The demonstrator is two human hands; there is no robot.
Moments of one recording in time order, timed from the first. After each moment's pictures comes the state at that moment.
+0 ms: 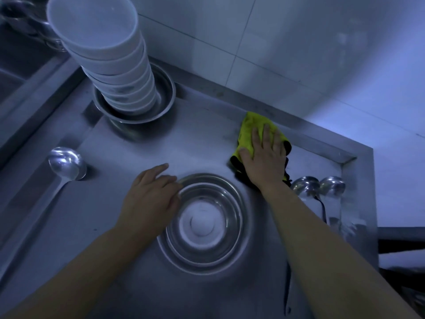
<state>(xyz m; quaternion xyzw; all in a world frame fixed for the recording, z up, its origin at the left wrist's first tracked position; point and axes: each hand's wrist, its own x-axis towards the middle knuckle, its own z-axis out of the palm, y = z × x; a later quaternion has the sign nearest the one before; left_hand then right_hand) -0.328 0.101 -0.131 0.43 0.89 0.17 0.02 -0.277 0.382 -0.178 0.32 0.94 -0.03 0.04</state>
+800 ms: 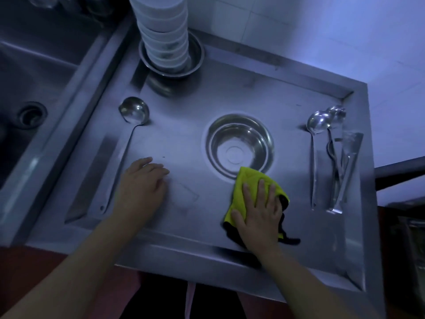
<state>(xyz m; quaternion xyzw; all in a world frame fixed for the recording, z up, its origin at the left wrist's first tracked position) -0.274 -0.093 -0.107 0.37 0.90 0.21 0.10 -0.062 0.085 -0.156 0.36 0.93 -0.07 0.09</state>
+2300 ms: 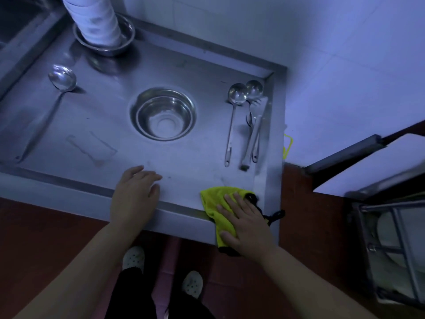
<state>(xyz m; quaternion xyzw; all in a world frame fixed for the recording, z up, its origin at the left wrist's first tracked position) -0.021 -0.006 -0.094 0.31 0.91 0.25 0.07 0.190 0.185 -0.124 0.12 0.98 -0.12 0.11</state>
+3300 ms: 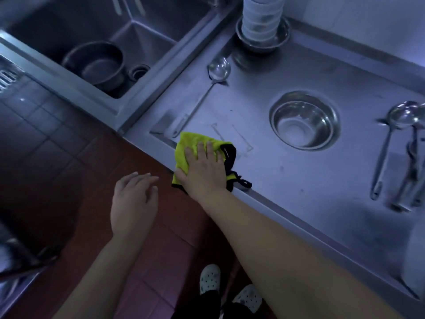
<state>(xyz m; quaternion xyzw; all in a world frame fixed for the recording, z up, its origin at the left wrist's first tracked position) -0.095 -0.261 -0.106 0.04 0.98 0.21 -0.03 -0.131 -0.104 -0.156 0.04 0.99 -0.14 0.07</state>
